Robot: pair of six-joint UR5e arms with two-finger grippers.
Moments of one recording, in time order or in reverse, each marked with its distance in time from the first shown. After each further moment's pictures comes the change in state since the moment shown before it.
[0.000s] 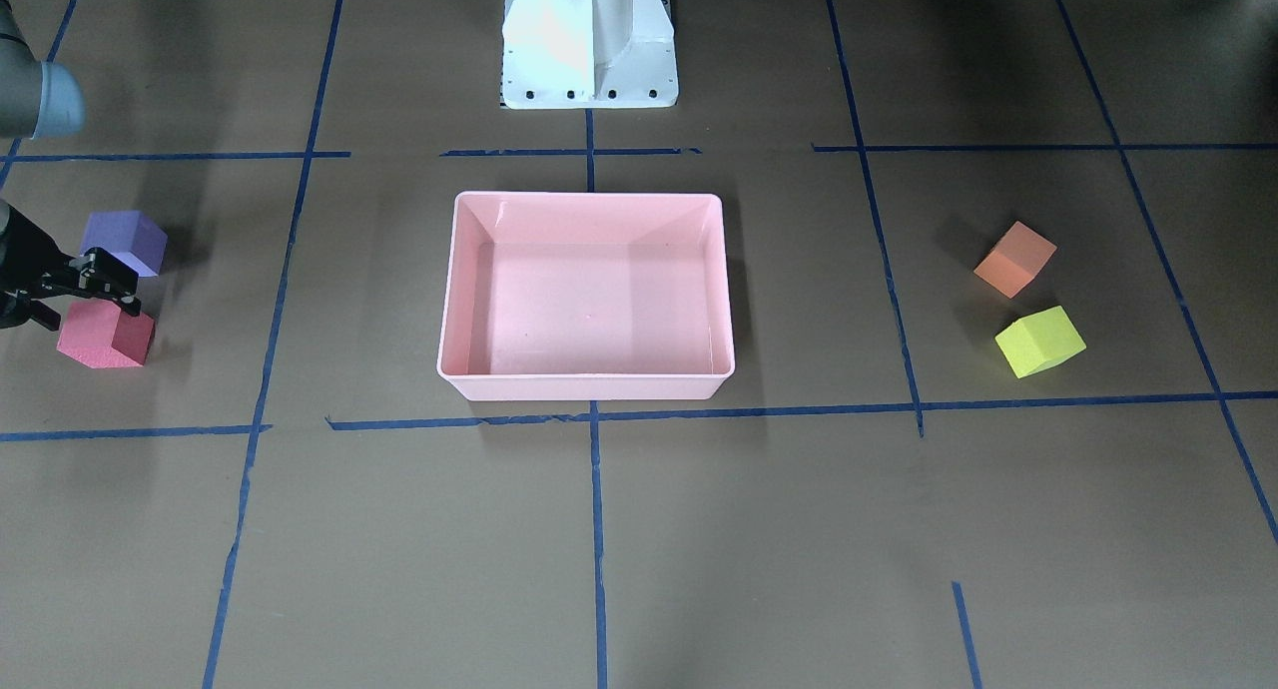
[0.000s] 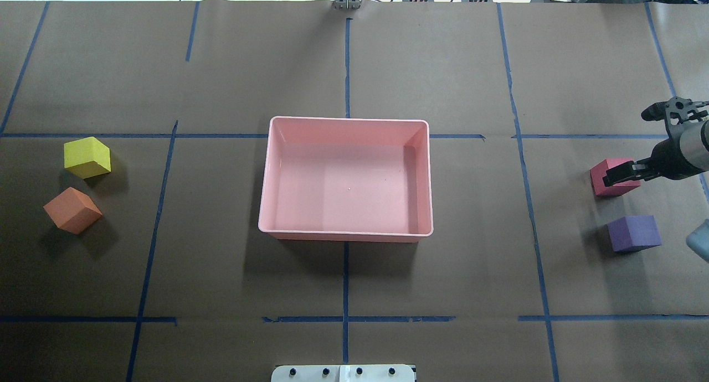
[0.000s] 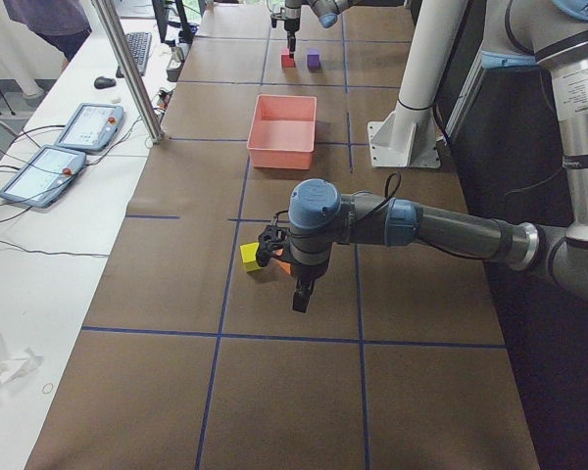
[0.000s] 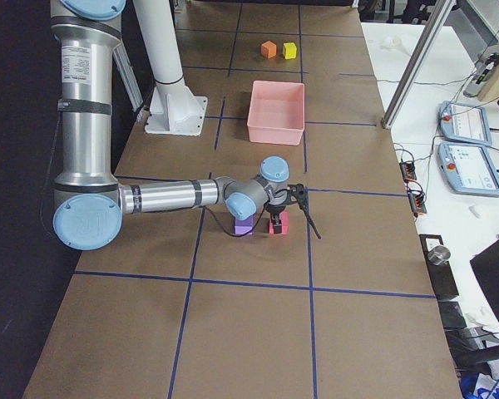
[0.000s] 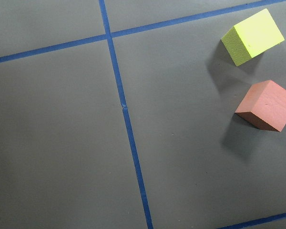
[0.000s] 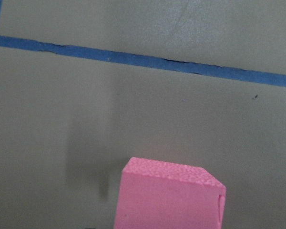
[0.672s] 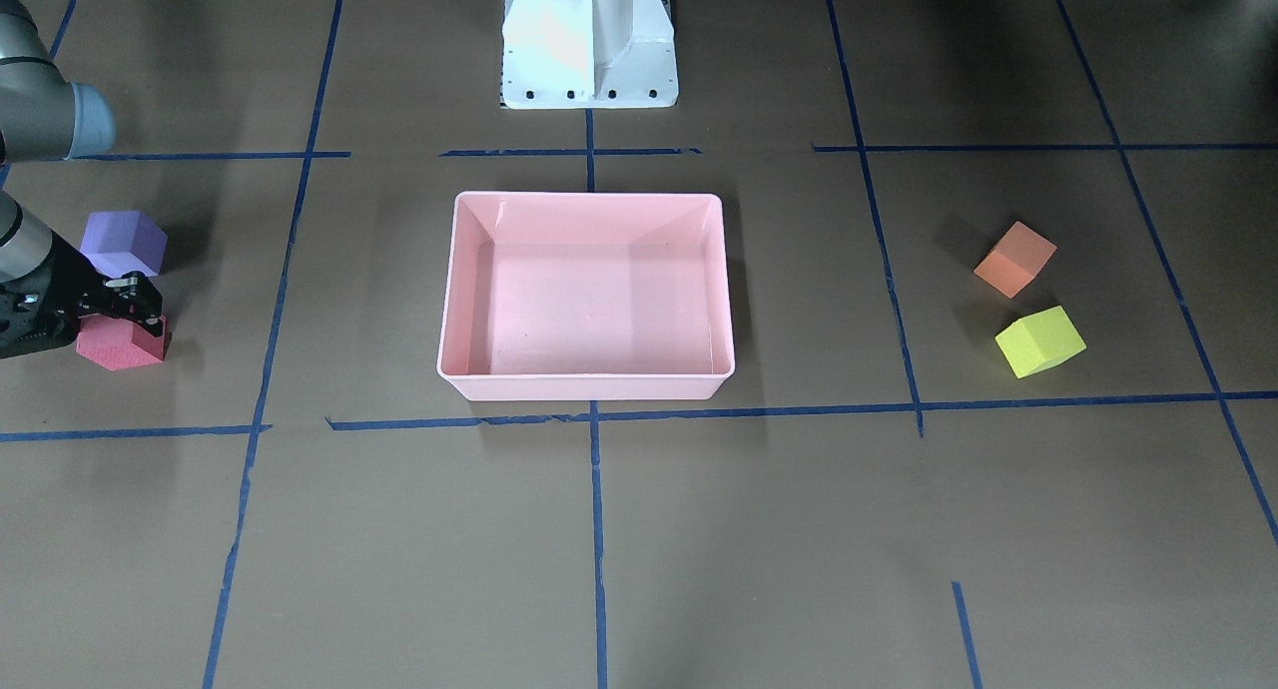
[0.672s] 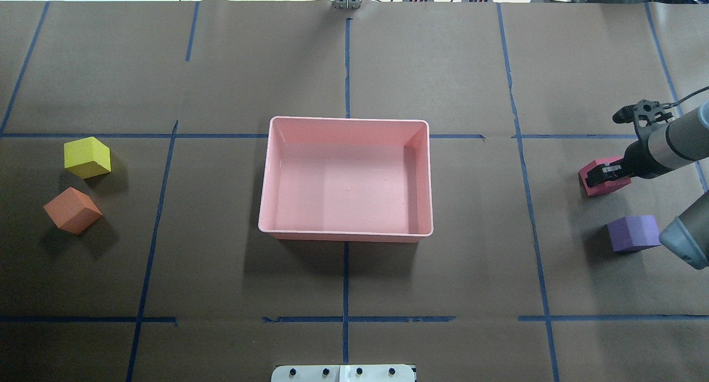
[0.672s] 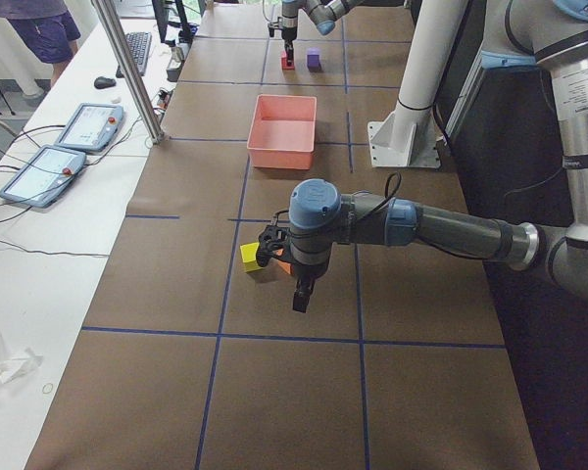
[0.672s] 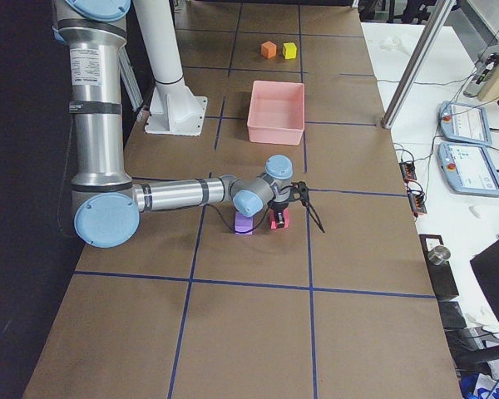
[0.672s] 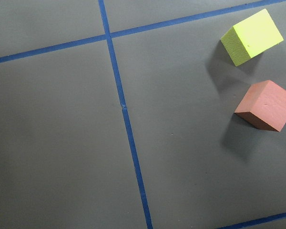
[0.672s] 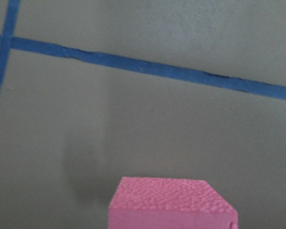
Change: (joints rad) left arm 0.000 0.000 0.000 0.001 0.000 0.000; right arm -0.036 0.063 -0.020 -0.009 -0.019 0.002
